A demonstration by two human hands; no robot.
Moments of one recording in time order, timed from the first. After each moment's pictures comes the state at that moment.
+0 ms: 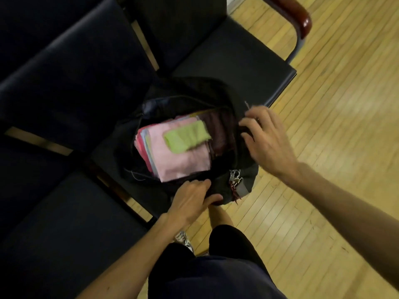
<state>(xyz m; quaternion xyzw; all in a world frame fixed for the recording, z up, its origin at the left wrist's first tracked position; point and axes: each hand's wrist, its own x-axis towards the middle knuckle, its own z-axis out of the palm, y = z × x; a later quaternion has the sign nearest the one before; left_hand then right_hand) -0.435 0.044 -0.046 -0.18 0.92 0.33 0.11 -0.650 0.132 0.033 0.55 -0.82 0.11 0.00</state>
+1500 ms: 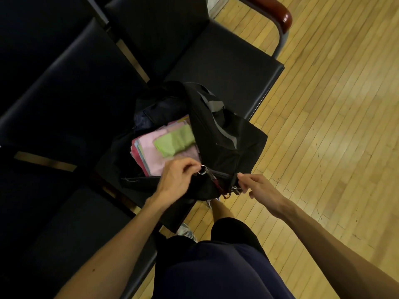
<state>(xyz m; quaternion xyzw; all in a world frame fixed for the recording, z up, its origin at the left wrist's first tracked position) -0.475 0.001 -0.009 -0.31 0.81 0.50 0.03 -0.602 0.214 0.009 0.07 -0.76 0.38 -0.52</state>
